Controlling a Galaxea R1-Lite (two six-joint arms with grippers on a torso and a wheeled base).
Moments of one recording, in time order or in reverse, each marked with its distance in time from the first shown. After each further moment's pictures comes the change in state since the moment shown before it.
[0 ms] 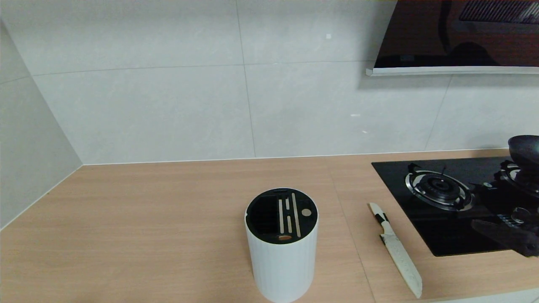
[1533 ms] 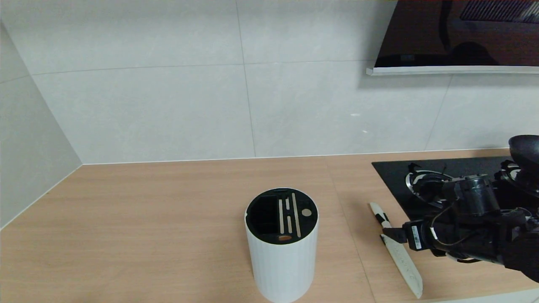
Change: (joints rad) left arm 0.000 0.000 0.000 0.000 0.002 -0.001; right arm 0.171 0.734 -0.009 -0.450 -0.197 0.030
